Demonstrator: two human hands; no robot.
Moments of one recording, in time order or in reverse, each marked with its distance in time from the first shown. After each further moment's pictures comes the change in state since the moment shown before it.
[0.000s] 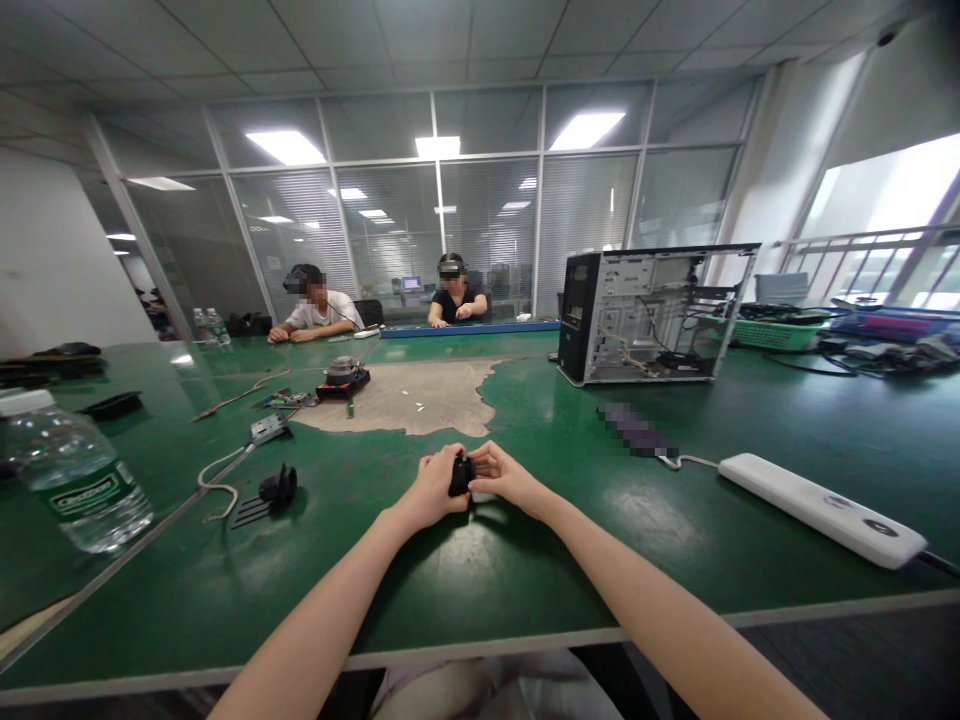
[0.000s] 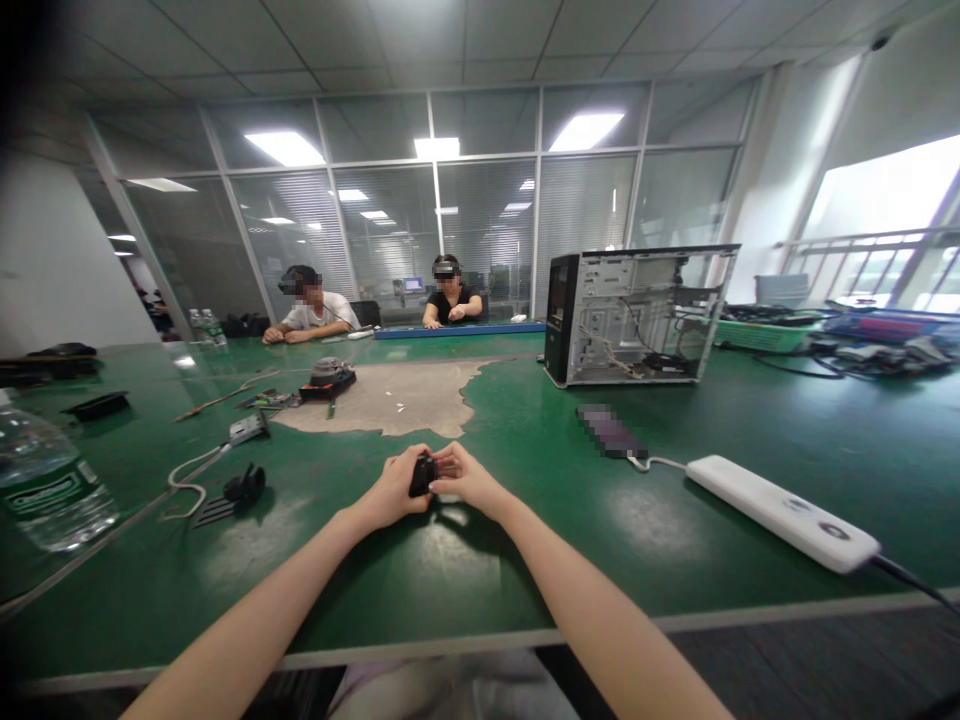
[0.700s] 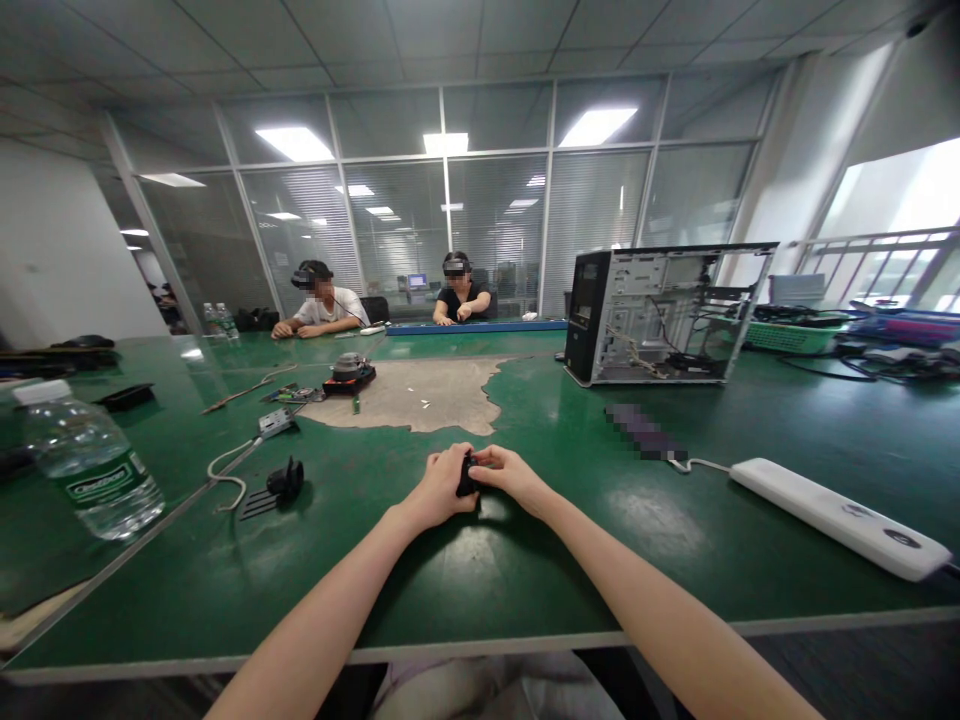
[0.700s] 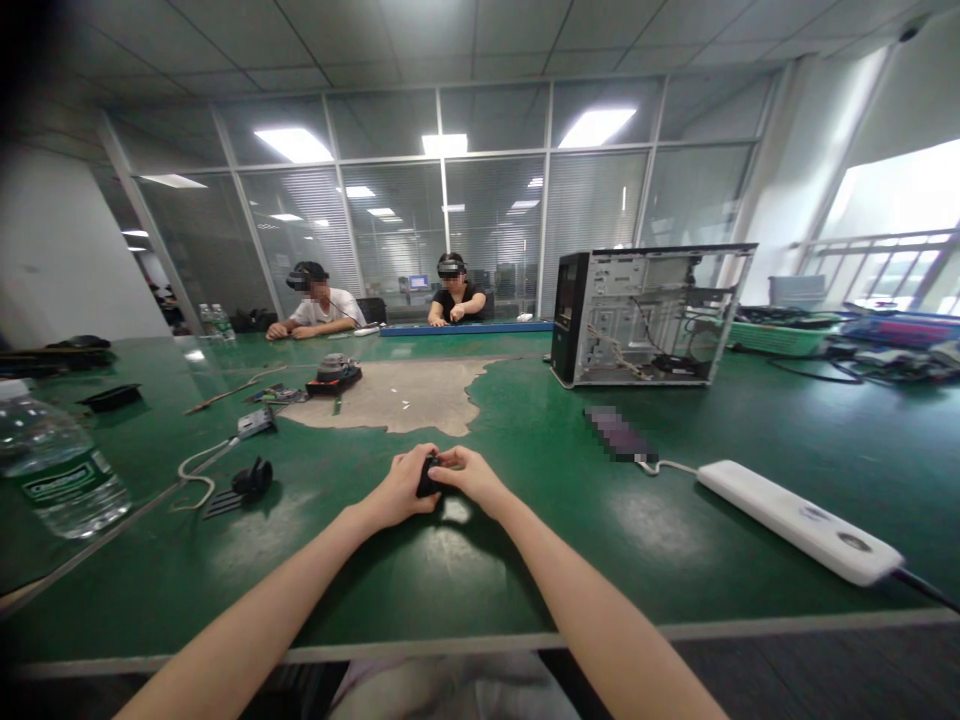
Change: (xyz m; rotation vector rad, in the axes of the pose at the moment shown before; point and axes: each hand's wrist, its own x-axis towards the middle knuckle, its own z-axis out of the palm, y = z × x) left_hand -0.001 0.000 0.002 0.033 0.011 0.050; right_hand 0.009 0.009 -0.006 -0.205 0.181 0.085
